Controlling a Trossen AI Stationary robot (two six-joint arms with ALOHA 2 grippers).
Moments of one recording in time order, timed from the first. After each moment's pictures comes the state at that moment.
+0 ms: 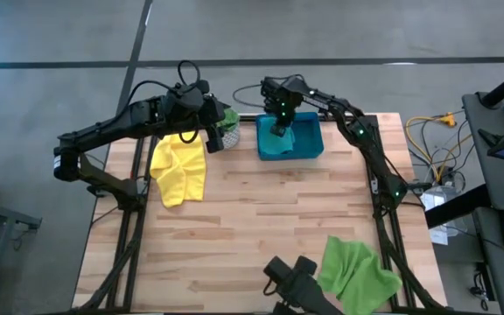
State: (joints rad) left arm 0.27 1.34 1.60 -0.75 -0.27 0.35; right arm -0.71 2.42 2.17 -1.27 0.05 -0.23
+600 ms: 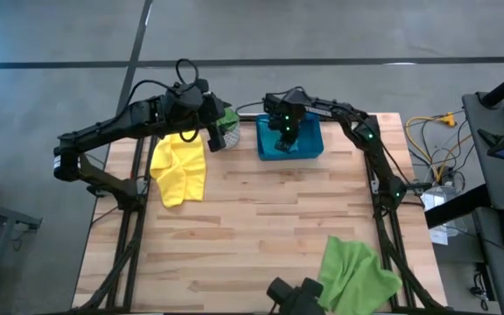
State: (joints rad) left arm 0.27 1.34 1.60 -0.72 -0.27 0.29; right arm -0.63 2.28 1.87 -1.25 -0.05 -0.18
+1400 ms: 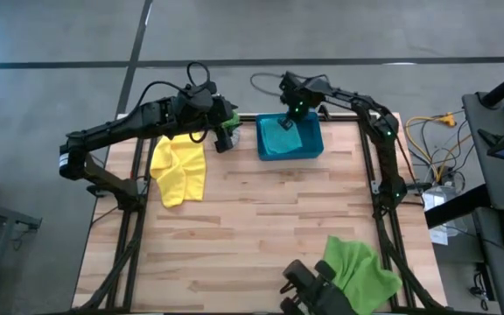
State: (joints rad) left arm 0.27 1.39 1.60 -0.69 -0.27 0.29; right arm -0.76 2.12 1.71 -0.90 0.04 0.03
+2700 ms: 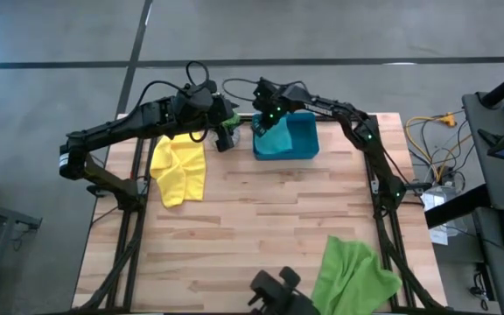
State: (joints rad) left arm 0.27 1.39 1.60 -0.66 -0.27 0.29; right arm -0.62 2.29 1.98 -0.87 -0.12 0.09
